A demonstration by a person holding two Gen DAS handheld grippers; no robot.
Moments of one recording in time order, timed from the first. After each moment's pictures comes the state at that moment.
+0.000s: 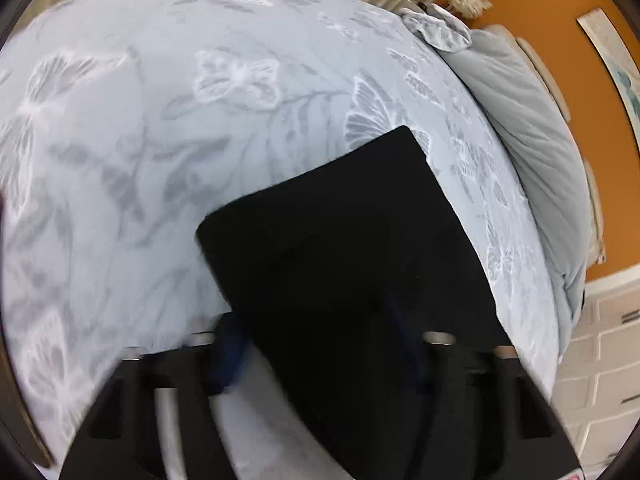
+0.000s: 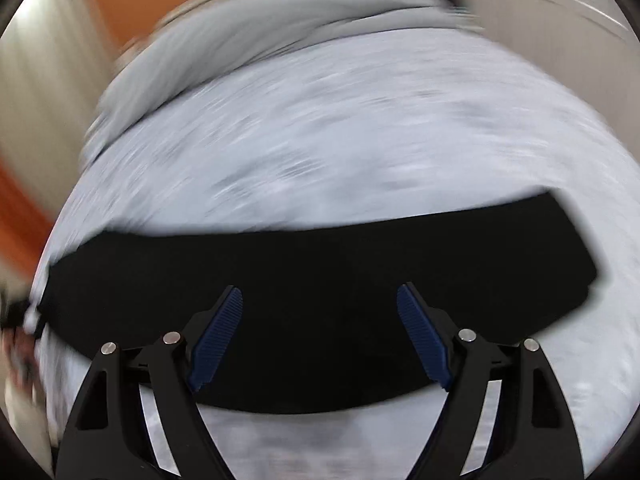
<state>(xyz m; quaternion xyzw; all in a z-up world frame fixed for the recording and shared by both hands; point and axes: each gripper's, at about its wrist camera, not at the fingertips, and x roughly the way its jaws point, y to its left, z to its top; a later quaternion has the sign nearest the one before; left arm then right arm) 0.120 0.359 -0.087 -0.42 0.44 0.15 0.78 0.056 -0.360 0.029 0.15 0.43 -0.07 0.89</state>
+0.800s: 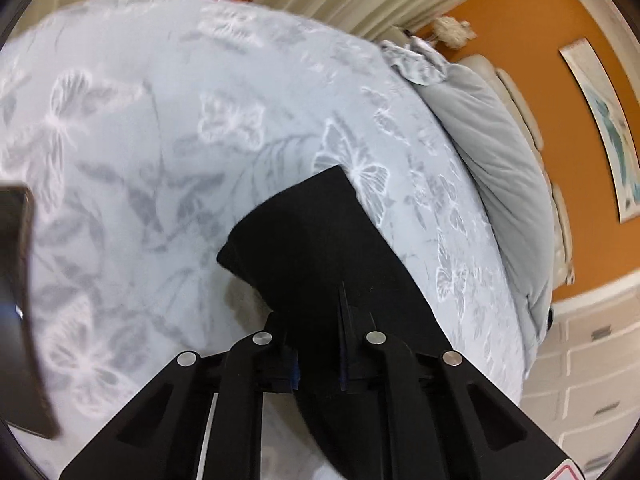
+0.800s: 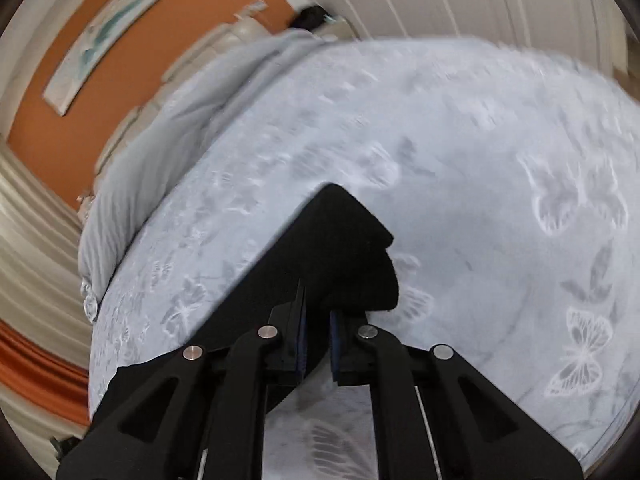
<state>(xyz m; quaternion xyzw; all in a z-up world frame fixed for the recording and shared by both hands) 0.088 0.368 -0.043 -0.44 0.39 0.12 0.80 -0.006 -0.534 0.014 0.36 0.34 -0.14 0.85</state>
